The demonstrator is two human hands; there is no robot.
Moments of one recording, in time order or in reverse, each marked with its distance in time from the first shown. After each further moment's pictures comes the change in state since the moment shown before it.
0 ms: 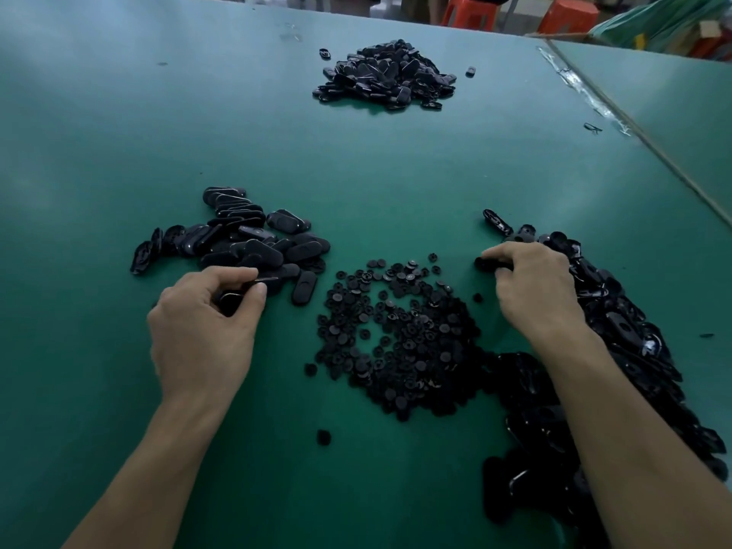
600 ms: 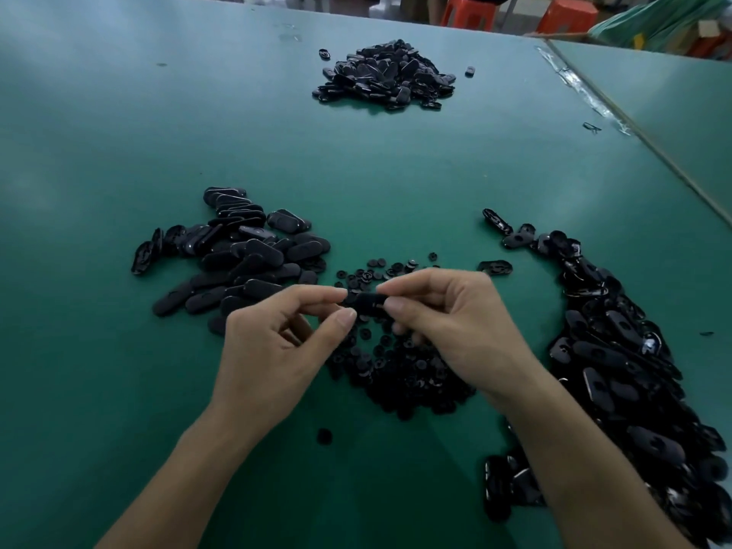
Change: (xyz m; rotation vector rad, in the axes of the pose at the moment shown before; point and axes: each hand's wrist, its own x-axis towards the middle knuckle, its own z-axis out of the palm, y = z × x) left_hand -0.028 0.031 0.007 -0.399 -0.369 0.202; right_hand -0.066 -0.055 0.004 0.949 -0.451 -0.212
